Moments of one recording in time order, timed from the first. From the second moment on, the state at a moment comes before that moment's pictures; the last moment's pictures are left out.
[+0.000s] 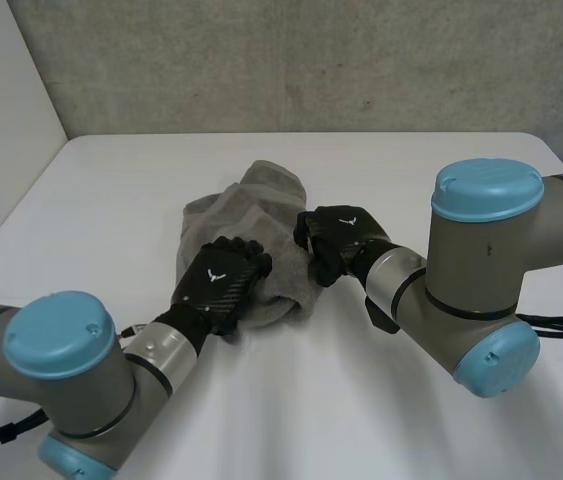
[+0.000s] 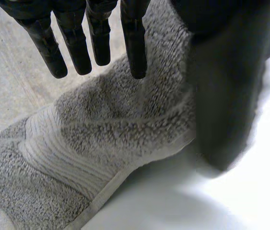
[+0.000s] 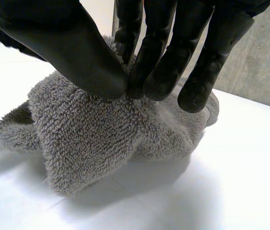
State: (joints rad) left arm 4.18 -2.06 -1.84 3.76 -1.35 3.30; right arm 2.17 -0.99 1.28 0.02 1.38 3.17; left_hand 0.34 0.34 0.35 0.34 0.14; right_hand 1.32 1.33 1.34 1.34 1.17
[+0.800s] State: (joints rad) left arm 4.21 -2.00 -1.74 3.76 -1.53 3.10; right arm 2.16 -1.01 1.26 0.02 1.38 3.17; left_hand 1.24 1.26 1.27 1.28 1.08; right_hand 1.32 1.33 1.34 1.34 1.17
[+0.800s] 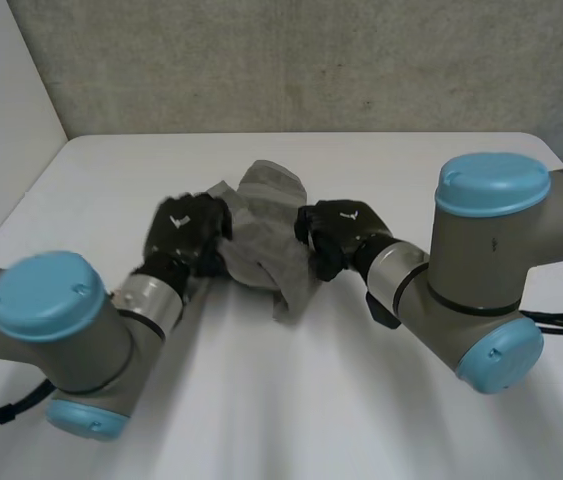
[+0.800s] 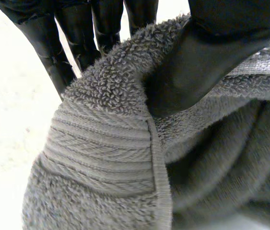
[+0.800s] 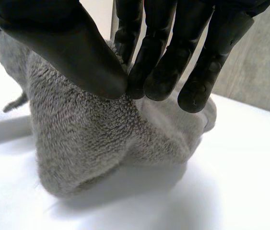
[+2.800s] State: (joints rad) left arm 4.53 -1.91 -1.21 3.68 -1.44 3.07; right arm 1.98 -1.02 0.73 -0.30 1.32 2.74; left_hand 1.29 1.32 1.34 1.36 1.16; right_hand 1.34 1.33 1.34 1.34 1.17
